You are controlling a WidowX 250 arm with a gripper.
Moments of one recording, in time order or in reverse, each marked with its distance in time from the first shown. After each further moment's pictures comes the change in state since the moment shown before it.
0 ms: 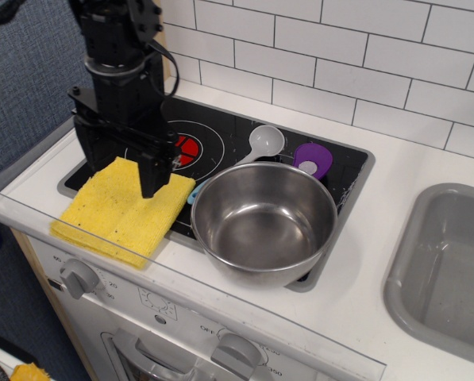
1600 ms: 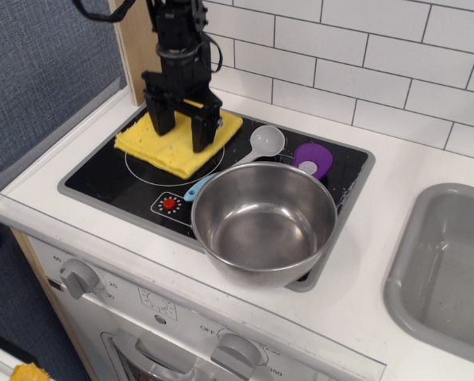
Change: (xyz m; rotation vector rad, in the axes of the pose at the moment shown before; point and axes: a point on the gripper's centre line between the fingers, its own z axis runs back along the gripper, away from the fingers) arm 0.104 0.027 -0.074 -0.116 0.051 -0.045
